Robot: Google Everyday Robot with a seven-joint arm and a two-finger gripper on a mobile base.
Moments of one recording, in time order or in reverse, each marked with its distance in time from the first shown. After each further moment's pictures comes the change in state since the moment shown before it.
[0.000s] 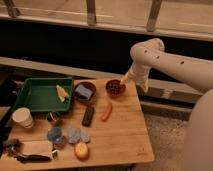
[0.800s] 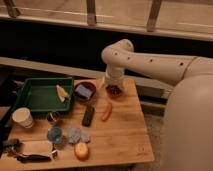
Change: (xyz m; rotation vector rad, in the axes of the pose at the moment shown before) arm 0.064 0.121 0.023 0.000 0.073 -0.279
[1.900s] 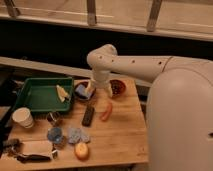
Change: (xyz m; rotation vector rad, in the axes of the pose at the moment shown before) arm 0.012 0.054 0.029 -0.057 0.075 -0.034
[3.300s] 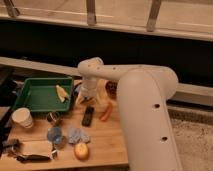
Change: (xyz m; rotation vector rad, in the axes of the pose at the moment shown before) arm 0.006 0.049 0.104 -0.026 0.199 -0.050
